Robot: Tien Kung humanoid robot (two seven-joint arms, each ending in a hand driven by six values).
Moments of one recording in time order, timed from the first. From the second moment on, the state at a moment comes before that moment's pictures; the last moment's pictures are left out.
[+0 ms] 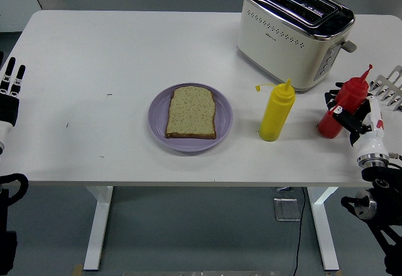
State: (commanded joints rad) left arm -0.10 0.01 -1.85 -1.42 0.45 0.02 0.02; right arm 0.25 -0.22 1.09 1.13 -0.75 -0.38 0.46
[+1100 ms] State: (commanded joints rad) left arm -0.10 0.01 -1.85 -1.42 0.45 0.02 0.02; right arm 0.27 -0.28 1.24 1.31 -1.04 -0.48 0.28
